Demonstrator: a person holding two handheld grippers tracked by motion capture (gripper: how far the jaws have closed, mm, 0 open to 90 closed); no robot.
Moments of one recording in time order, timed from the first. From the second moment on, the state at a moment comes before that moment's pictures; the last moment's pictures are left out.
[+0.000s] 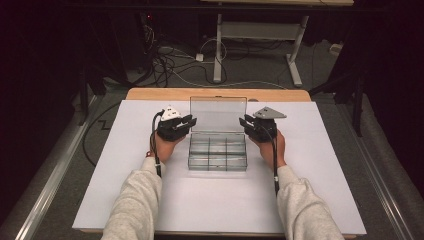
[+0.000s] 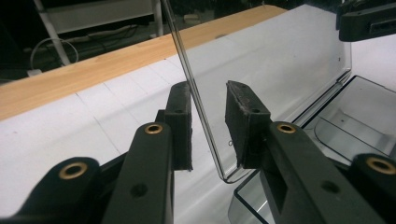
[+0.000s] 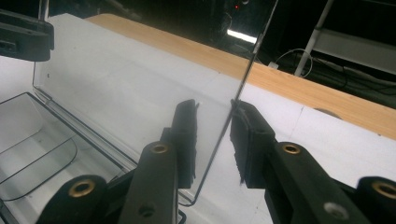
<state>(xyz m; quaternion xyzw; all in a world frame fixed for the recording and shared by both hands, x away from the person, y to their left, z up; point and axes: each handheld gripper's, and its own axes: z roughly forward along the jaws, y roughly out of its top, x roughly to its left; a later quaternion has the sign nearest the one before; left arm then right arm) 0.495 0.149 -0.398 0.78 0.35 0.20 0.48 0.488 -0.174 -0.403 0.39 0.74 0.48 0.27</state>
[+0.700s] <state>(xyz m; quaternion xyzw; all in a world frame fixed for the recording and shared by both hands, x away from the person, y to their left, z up) 0.495 0.150 -0.410 0.78 0.37 0.17 0.48 0.489 -0.174 -0.412 0.40 0.75 0.47 0.24</state>
